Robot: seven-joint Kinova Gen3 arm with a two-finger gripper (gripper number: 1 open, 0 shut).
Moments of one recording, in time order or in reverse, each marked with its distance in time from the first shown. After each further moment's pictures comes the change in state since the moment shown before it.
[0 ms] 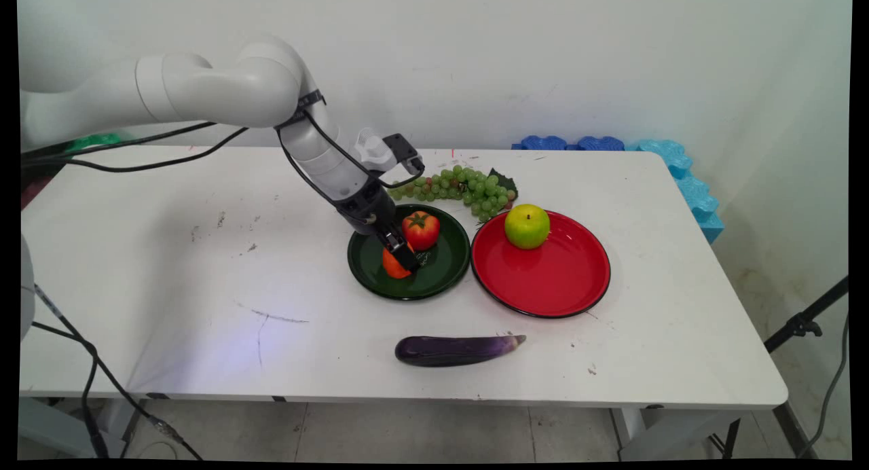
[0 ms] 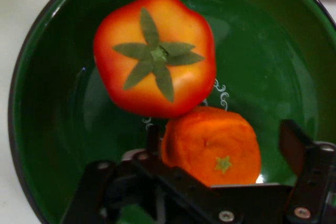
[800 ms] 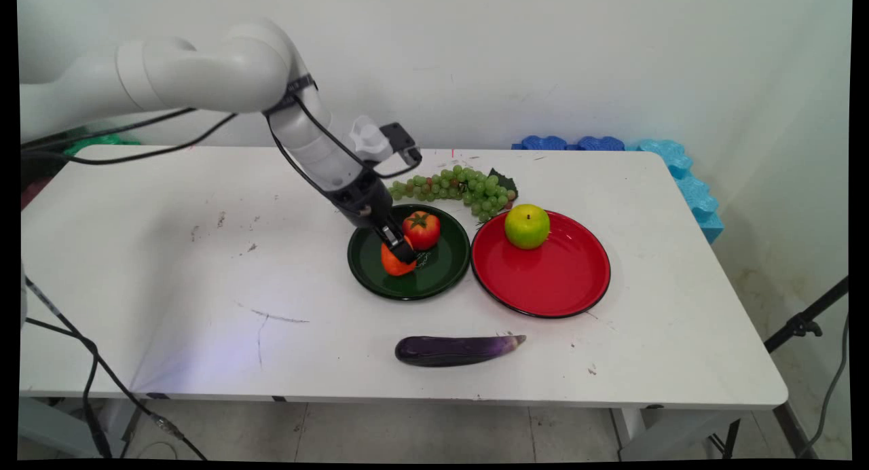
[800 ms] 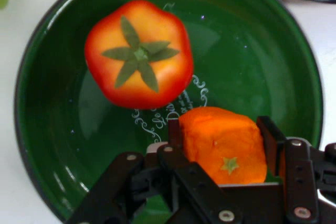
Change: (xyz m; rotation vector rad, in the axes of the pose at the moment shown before) arm 0.002 0.010 -0.028 -0.001 0.009 0.034
